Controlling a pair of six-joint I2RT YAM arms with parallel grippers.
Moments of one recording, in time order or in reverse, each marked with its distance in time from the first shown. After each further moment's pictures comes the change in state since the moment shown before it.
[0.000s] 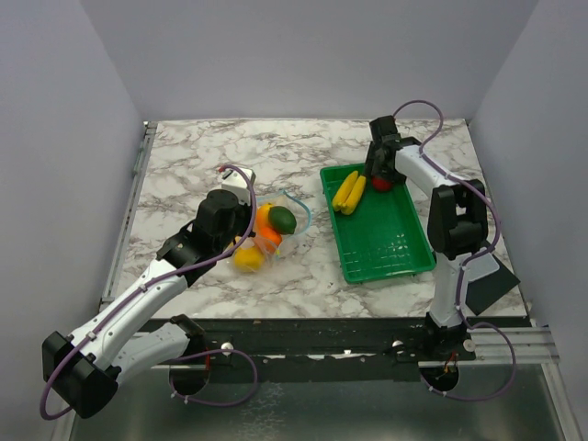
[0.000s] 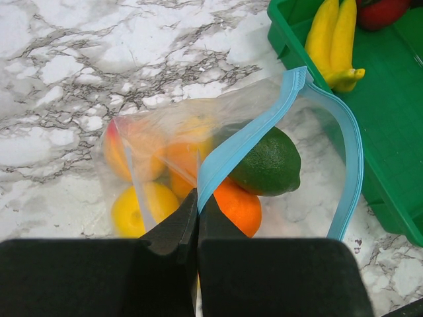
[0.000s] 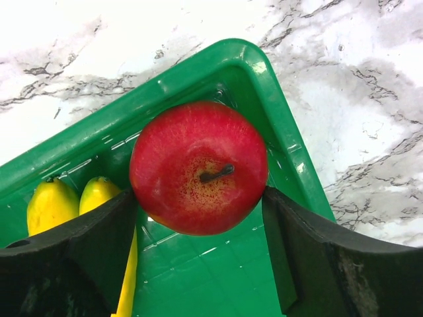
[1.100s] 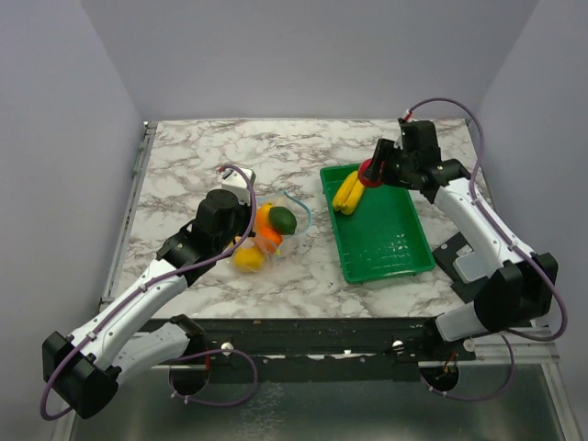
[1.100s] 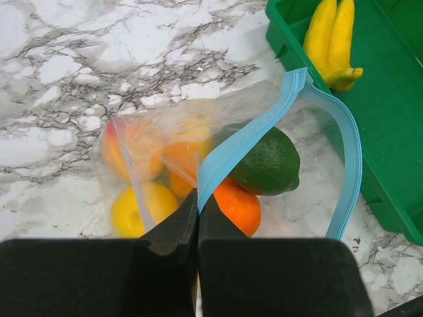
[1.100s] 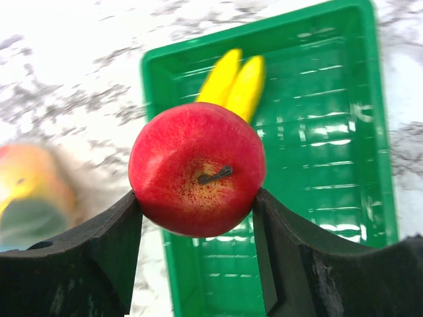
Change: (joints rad) left arm 0.004 0.001 0.000 0.000 0.012 0.002; right arm 0.042 -0.587 -0.340 0.082 -0.340 -0.063
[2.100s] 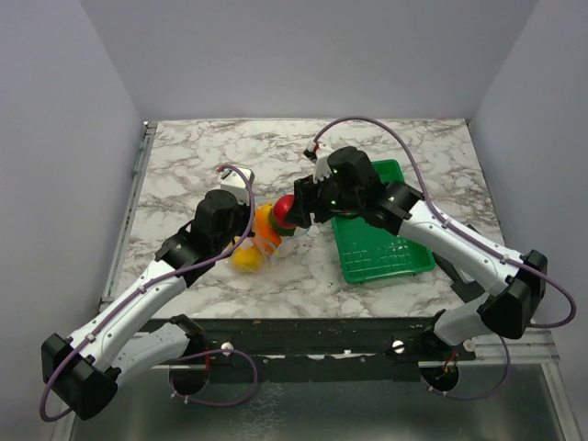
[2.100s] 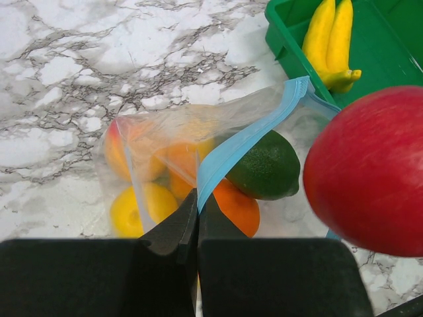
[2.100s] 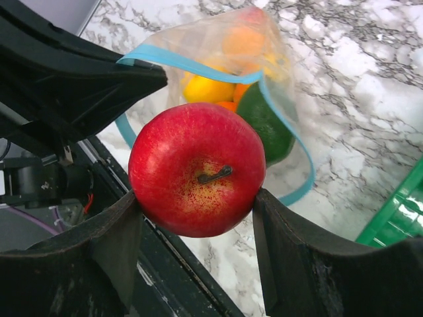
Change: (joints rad) left arm 0.002 -0.010 -0.001 0.000 0.000 0.000; right arm 0.529 -0.056 0.046 0.050 -0.205 -0.056
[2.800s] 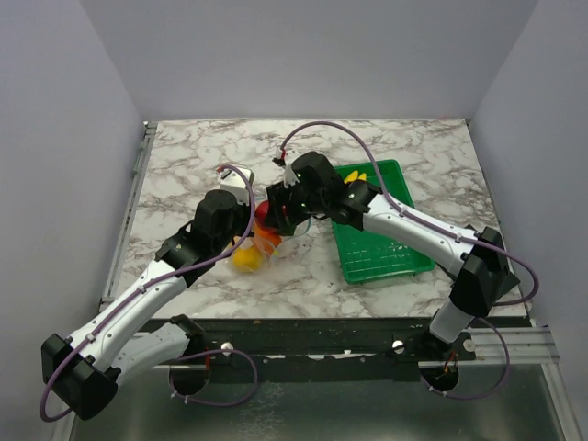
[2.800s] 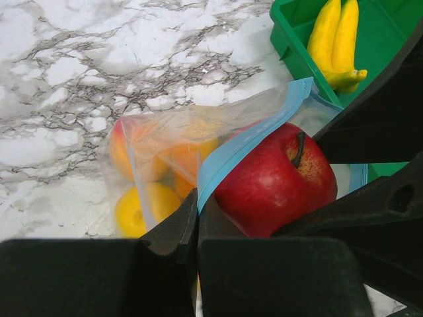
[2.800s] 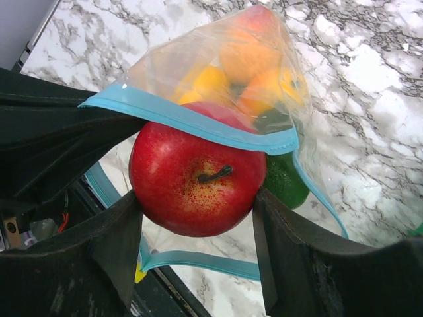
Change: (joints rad) left arm 0.000 0.000 0.000 0.000 0.002 0.000; right arm 0.084 0.222 0.097 0.056 0.073 -0.017
